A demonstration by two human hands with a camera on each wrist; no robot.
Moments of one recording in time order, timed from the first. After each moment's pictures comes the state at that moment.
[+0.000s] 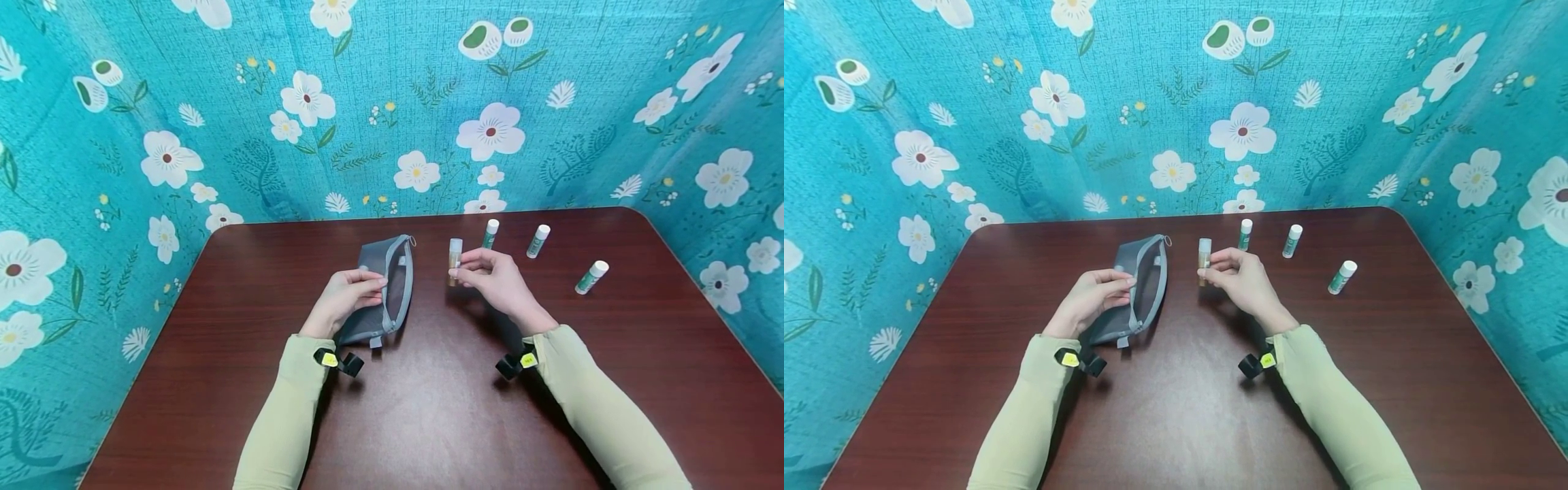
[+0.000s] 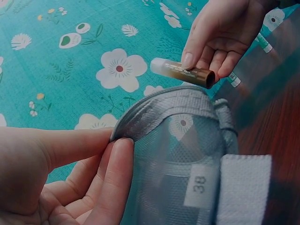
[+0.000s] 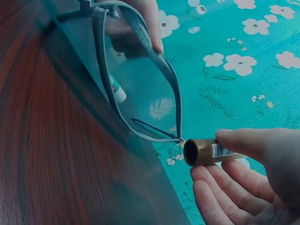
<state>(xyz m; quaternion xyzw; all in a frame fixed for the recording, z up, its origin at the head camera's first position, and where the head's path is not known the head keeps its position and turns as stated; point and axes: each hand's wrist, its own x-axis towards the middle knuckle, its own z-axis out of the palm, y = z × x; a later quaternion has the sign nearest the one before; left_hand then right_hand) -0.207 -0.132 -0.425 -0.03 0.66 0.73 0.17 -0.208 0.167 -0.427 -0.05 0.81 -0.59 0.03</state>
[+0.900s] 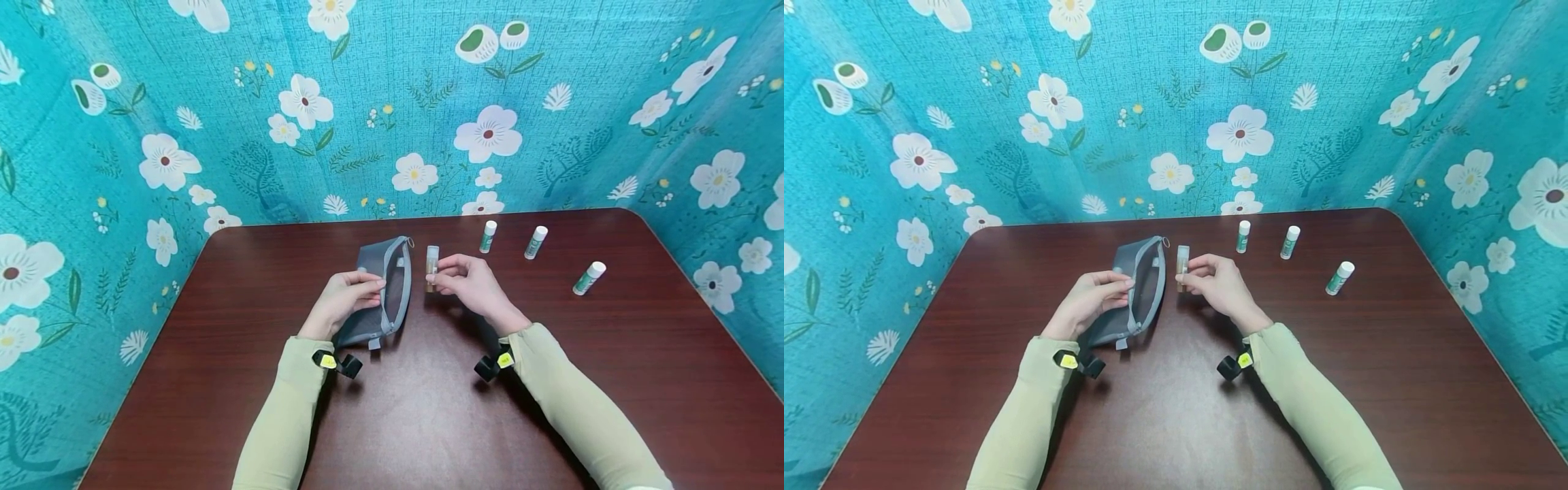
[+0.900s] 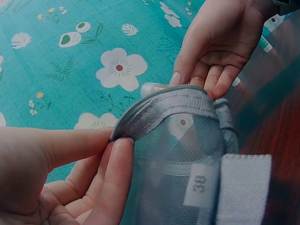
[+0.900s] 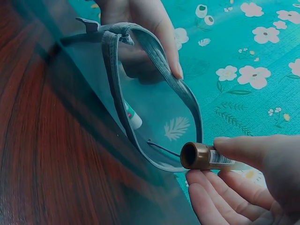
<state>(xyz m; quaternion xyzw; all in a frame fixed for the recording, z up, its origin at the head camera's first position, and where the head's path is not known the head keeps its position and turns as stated) -0.207 -0.132 -0.424 -0.02 0.66 0.73 0.17 -0.212 0.134 -0.427 -0.05 0.78 -0.62 0.07</state>
